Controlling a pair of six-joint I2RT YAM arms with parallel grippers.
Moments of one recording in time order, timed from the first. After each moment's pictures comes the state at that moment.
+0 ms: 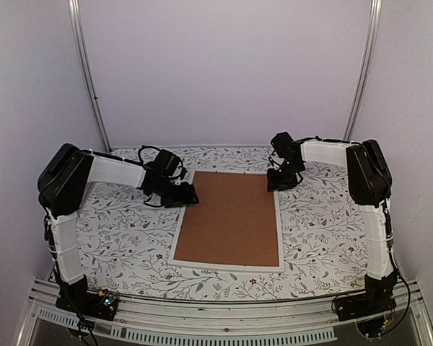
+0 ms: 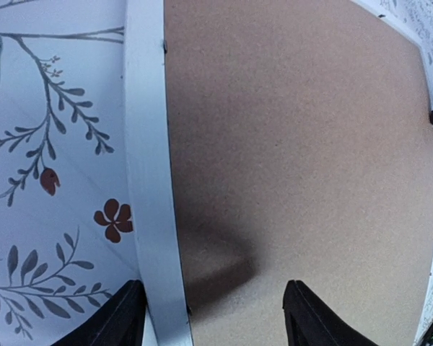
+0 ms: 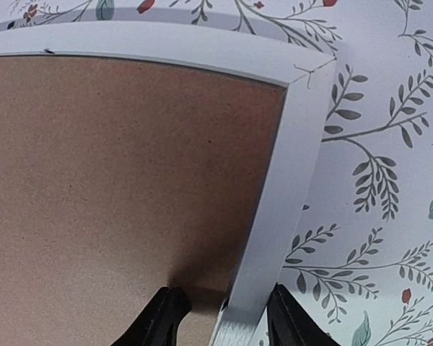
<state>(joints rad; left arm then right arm) -0.54 2.01 1.24 -0.23 0.18 -0.53 0.44 2.27 1.78 -0.72 -0.03 0.28</state>
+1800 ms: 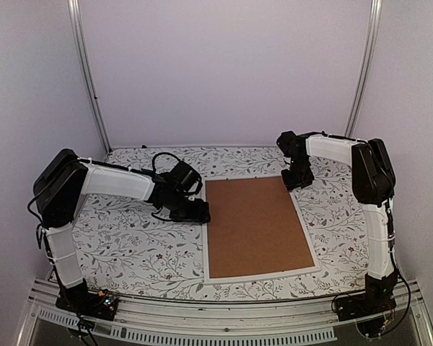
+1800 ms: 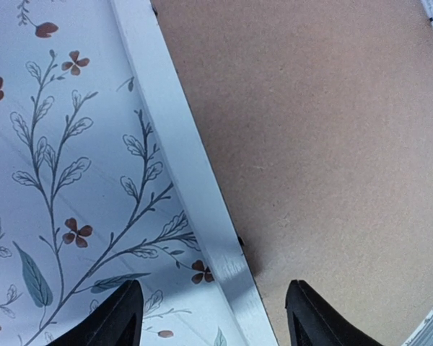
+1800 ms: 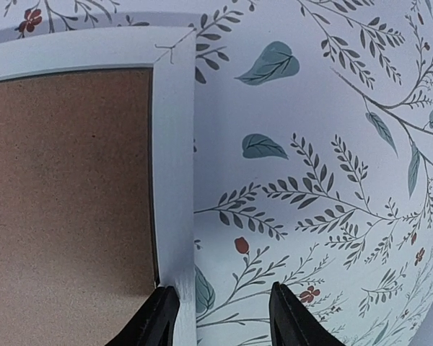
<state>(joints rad) -0.75 1.92 1.19 -0.33 0.07 -0.56 0.41 2.25 1.82 -0.93 0.29 0.23</state>
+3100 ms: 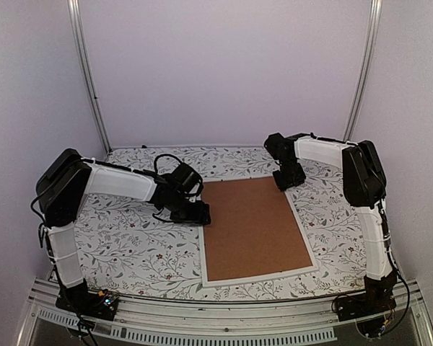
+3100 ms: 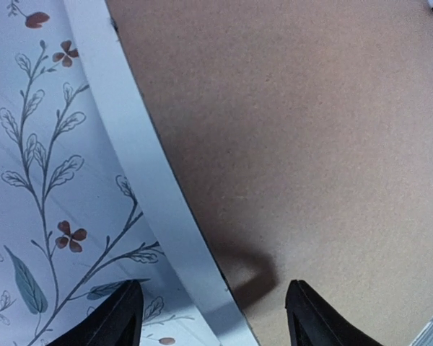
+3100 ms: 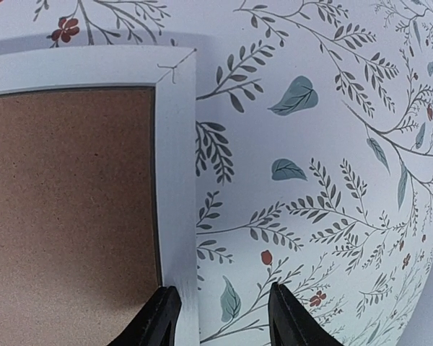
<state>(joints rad) -0.75 1.94 1.19 -0.33 0.08 -0.55 0.48 2.31 1.89 -0.96 0.38 0.24</state>
